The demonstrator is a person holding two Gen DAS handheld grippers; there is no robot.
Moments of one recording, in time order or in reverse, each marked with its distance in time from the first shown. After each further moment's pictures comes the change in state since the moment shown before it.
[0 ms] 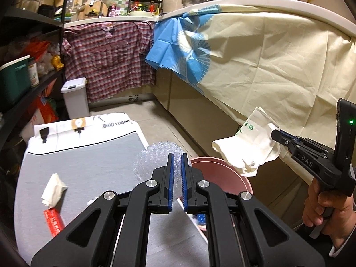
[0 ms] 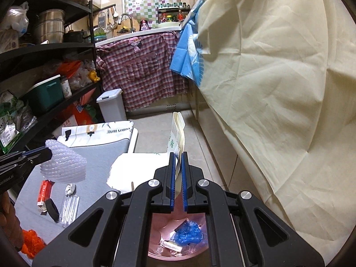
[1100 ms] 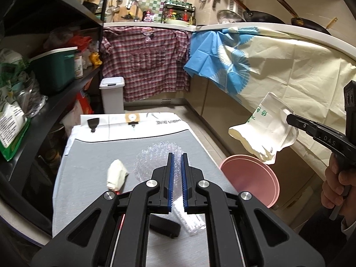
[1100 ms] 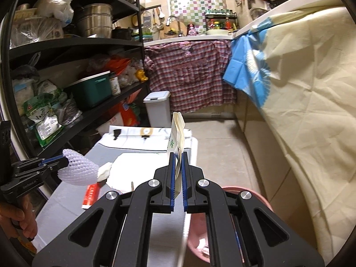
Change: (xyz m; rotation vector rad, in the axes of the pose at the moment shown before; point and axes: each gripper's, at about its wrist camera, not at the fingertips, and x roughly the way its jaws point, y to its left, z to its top) left arm -0.090 0.108 -0.027 -0.082 -0.055 0.126; right arm -0.029 0.112 0.031 -0.113 -0.027 0.230
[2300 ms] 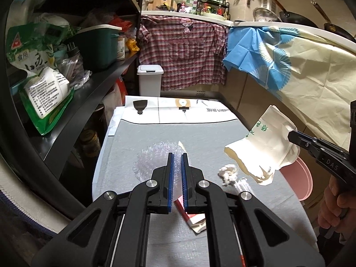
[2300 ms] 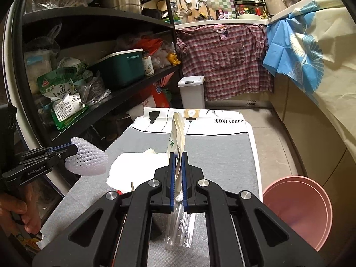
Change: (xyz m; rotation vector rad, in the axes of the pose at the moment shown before) left arm -0.008 0.106 -0.030 -0.080 0.040 0.164; right arm 0.077 0.110 -0.041 -0.021 0.071 0.175
